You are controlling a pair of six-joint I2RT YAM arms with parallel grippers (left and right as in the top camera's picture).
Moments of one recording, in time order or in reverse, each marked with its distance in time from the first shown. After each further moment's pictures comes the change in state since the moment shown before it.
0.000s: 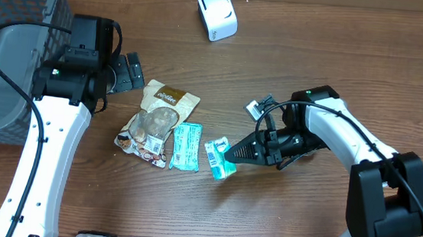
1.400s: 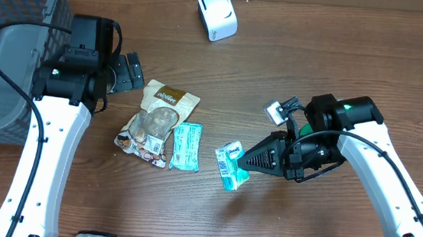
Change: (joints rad) left arm 0.000 0.000 0.000 0.000 0.000 0.000; right arm -0.054 -0.322 0.000 0.000 -0.003 0.143
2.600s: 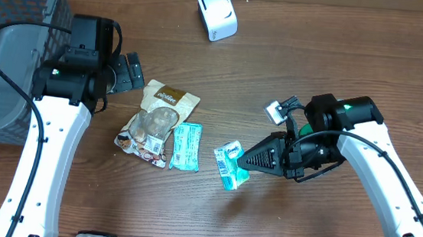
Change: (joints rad) left arm 0.000 0.000 0.000 0.000 0.000 0.000; right arm 0.000 0.000 0.000 0.012 0.000 0.051
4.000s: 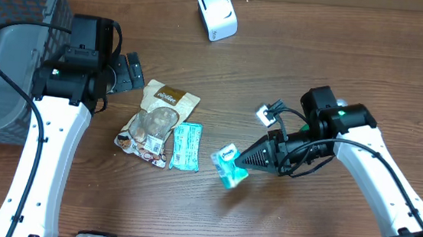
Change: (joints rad) left arm 0.000 0.000 0.000 0.000 0.000 0.000; right arm 0.000 0.002 -0.117 0.480 0.253 0.327
